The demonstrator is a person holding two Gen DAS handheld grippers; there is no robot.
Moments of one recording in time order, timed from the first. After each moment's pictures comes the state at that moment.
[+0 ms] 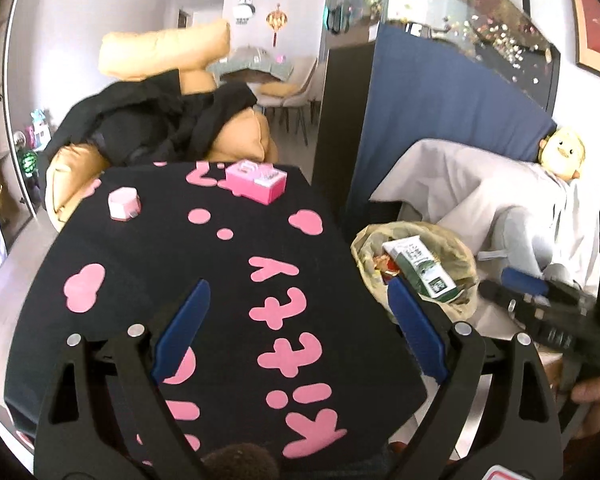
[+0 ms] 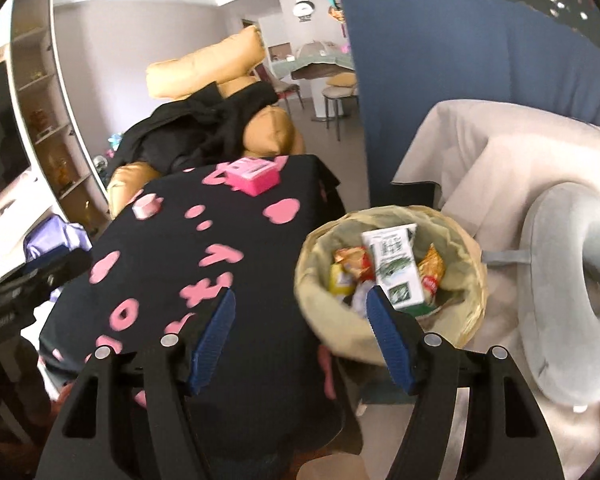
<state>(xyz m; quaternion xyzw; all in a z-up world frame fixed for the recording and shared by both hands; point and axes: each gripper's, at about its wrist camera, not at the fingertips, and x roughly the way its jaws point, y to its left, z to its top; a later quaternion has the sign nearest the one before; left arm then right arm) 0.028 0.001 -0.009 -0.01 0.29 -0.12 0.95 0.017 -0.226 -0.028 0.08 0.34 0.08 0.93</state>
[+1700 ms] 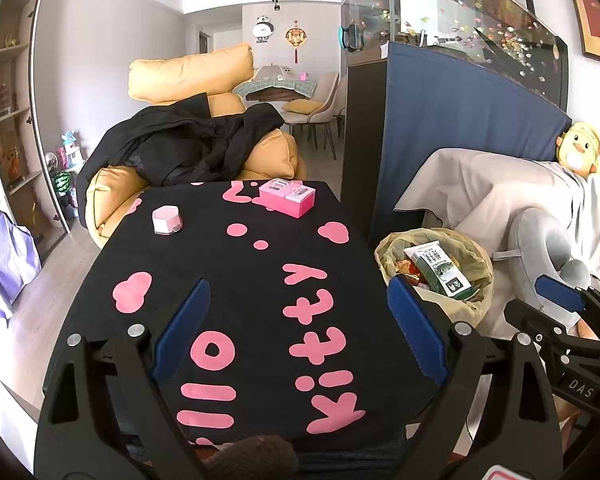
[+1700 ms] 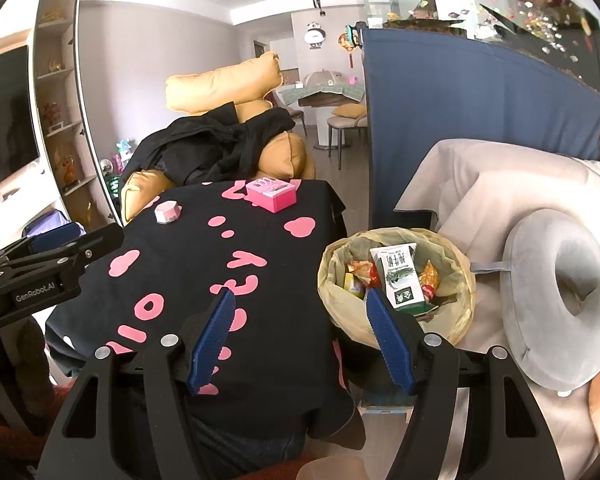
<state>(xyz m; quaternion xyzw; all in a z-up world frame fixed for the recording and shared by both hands) -0.008 0.005 0.010 0.02 0.27 -0.06 0.96 -0.042 -0.197 -0.006 0.05 0.29 0.07 0.95</state>
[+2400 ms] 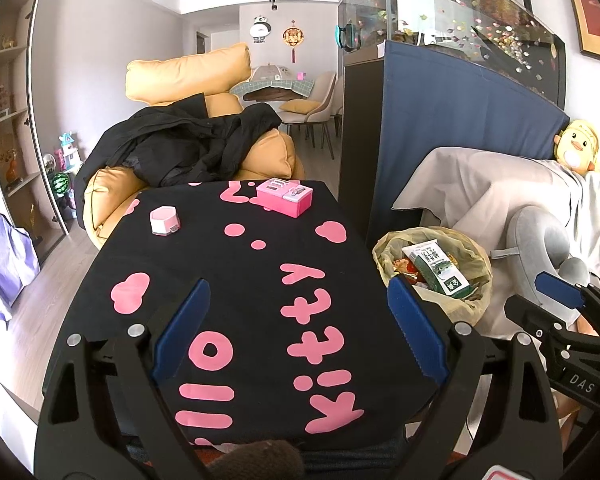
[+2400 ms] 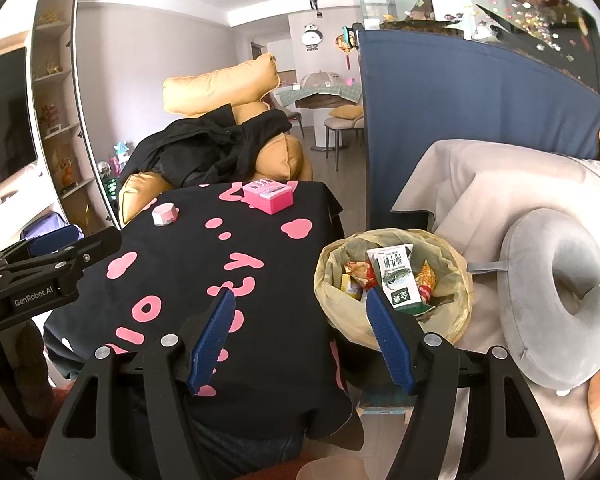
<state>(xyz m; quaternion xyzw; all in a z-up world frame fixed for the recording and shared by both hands) -0.008 0.004 0.009 0.02 0.27 -0.07 0.96 -0.043 -0.200 -0.006 0.05 0.28 0.07 0.96</state>
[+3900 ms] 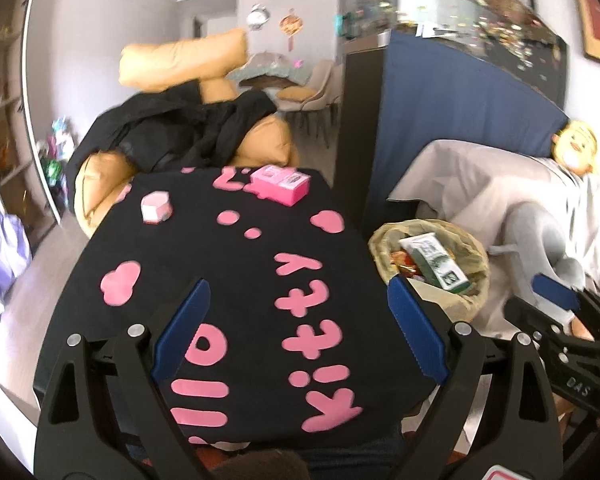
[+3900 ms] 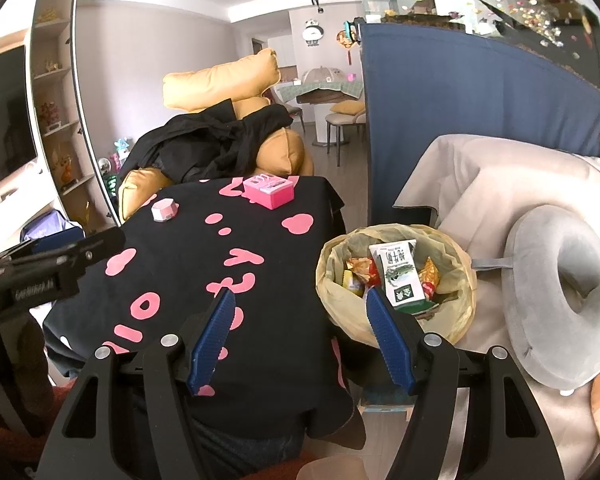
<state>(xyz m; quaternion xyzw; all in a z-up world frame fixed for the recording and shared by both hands) 0.013 0.020 0.000 0.01 0.30 -0.08 0.95 -0.036 -0.196 -0.014 0.05 0.29 0.07 0.95</state>
